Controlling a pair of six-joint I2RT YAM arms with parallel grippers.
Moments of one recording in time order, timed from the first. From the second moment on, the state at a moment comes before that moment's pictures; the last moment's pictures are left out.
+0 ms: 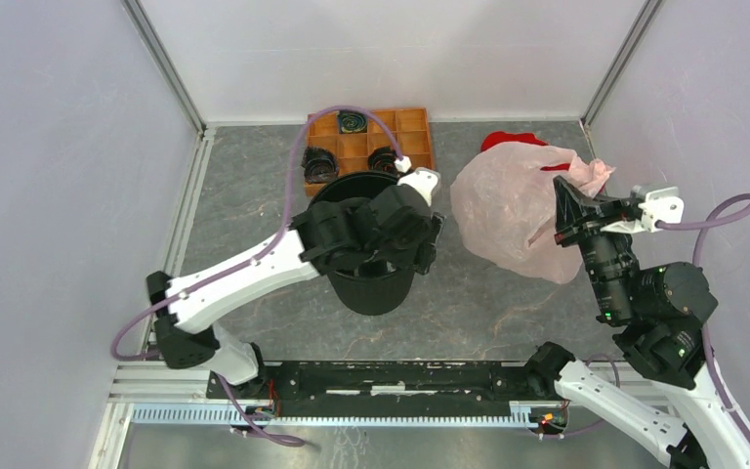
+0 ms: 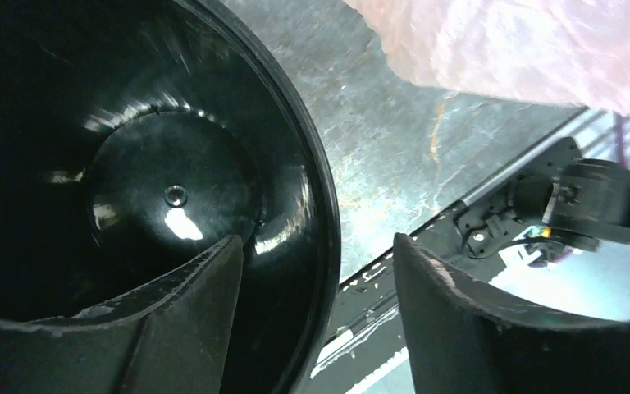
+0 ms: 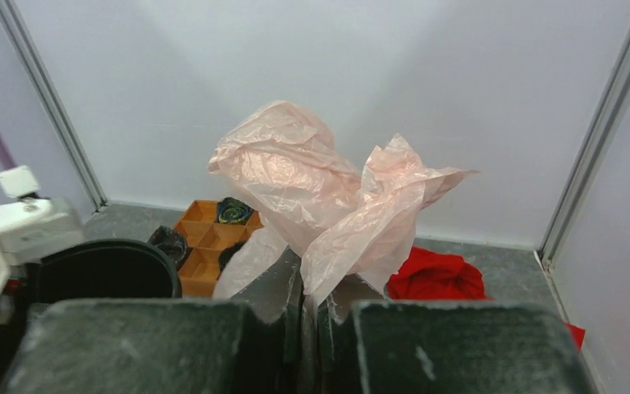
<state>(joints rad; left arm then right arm) -1.16 1.56 1.72 -0.98 -0.31 -0.53 0.75 0.50 1.04 -0.22 0.51 -0.09</state>
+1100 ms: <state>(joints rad) -1.16 0.51 1.43 -0.66 -0.26 -0.44 0.76 0.95 1.12 0.57 0.01 0.75</state>
